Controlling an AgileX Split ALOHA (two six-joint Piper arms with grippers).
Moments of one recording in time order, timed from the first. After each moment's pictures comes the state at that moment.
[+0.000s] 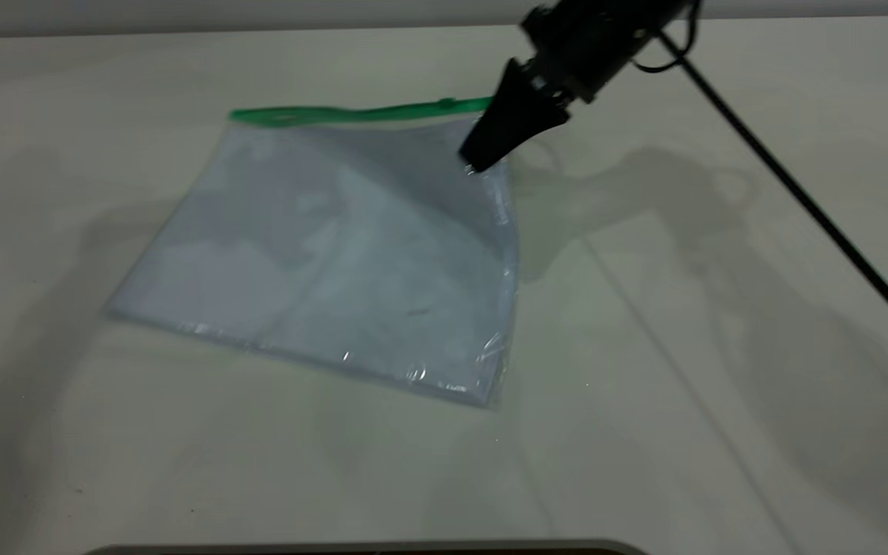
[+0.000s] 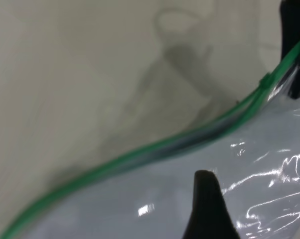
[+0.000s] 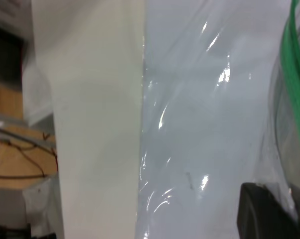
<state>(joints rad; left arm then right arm) -0.21 2.06 -1.51 -0.69 0.77 1.21 0.30 2.61 -1.91 0.95 1.15 -1.32</state>
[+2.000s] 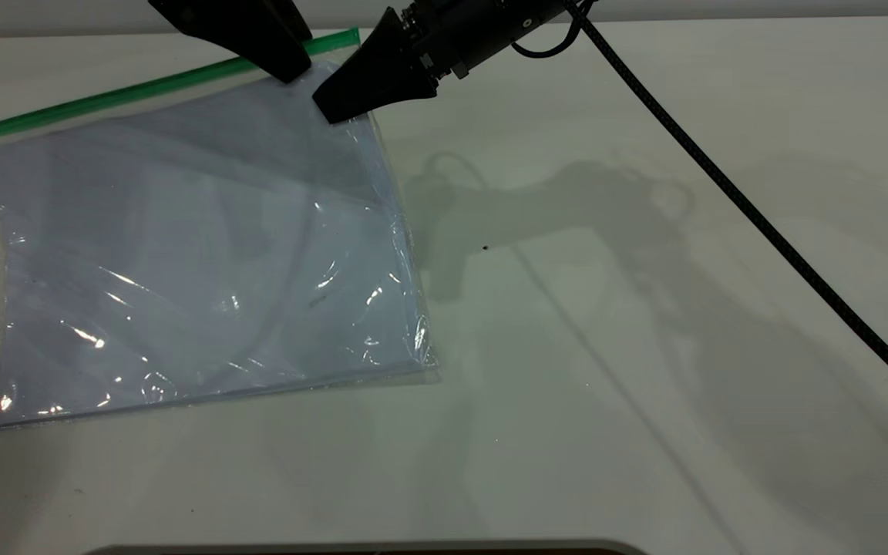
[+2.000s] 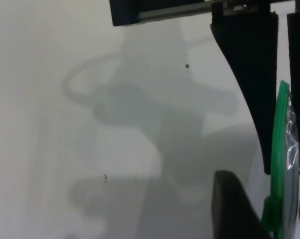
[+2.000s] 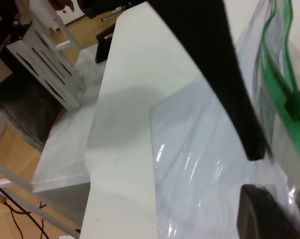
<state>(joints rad) -0.21 2.15 -1.51 -0.70 0.88 1.61 0.40 2.61 -1.91 1.32 1.16 -1.68</state>
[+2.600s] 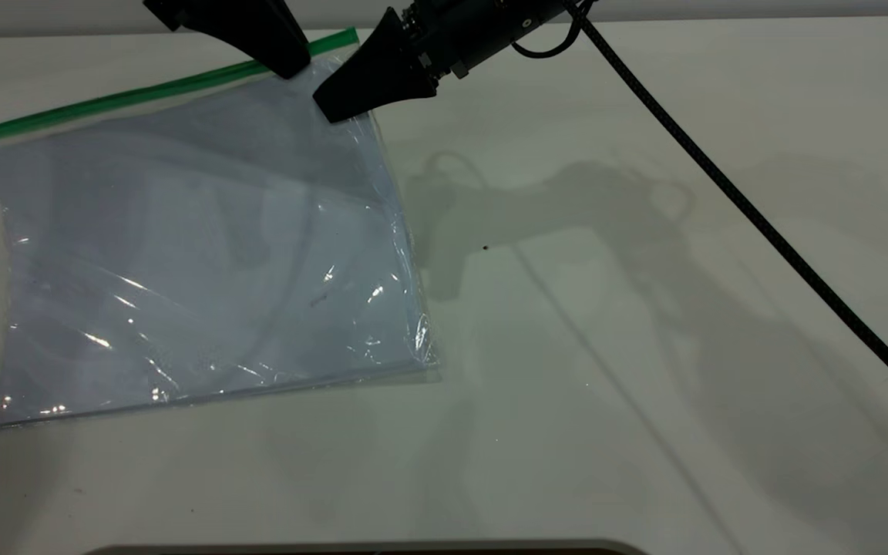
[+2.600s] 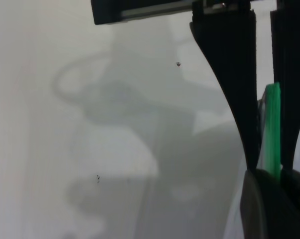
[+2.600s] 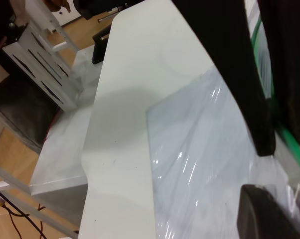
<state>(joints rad) -0.21 2.15 -1.51 -0.69 0.89 1.61 0.40 2.61 -1.91 1.32 1.15 -1.67</state>
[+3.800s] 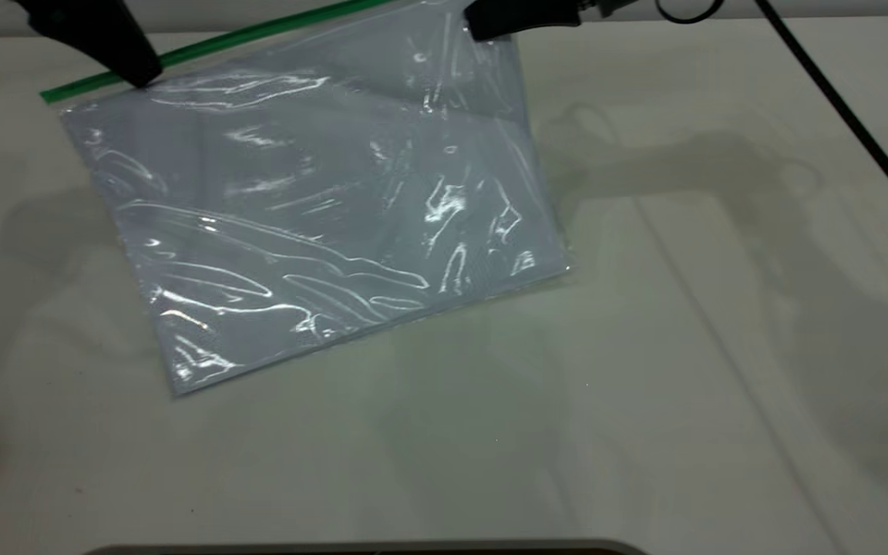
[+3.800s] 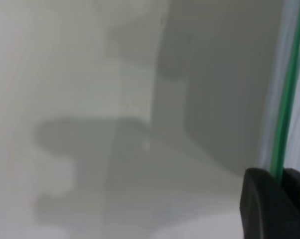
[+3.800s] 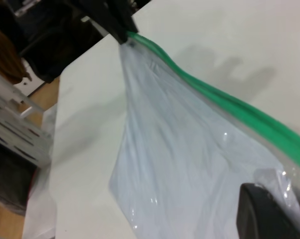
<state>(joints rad) -0.02 2.15 -1.51 -0.49 0.89 1.36 0.15 2.61 -1.91 1.34 1.20 -1.54</state>
